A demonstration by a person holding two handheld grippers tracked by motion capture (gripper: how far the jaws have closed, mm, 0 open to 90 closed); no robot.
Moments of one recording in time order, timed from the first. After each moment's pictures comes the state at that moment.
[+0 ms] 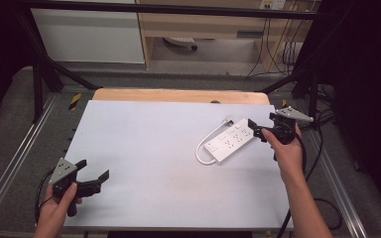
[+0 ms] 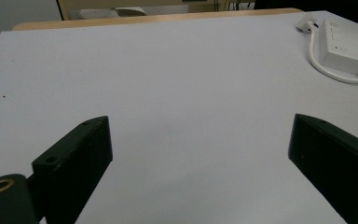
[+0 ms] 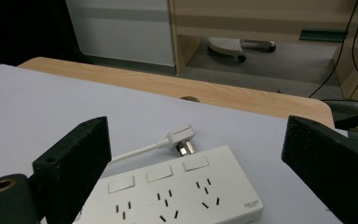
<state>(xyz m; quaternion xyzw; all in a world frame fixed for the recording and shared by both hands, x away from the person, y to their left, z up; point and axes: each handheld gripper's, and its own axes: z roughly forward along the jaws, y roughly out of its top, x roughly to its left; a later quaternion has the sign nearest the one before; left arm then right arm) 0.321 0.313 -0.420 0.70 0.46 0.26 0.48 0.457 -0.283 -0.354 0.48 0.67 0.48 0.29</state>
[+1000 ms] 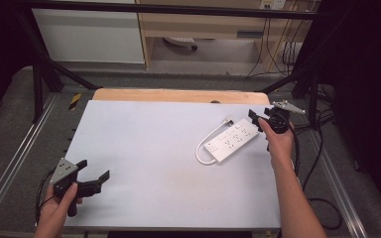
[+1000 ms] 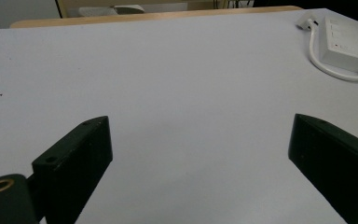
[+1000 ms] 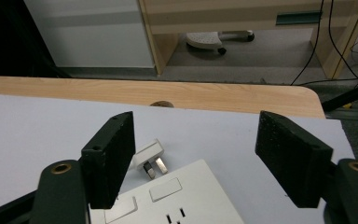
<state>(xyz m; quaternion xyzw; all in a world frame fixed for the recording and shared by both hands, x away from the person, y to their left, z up) 0.322 0.313 -0.421 0.71 0.46 0.25 0.47 0.506 -0.287 -0.379 0.54 0.63 0.48 0.29</state>
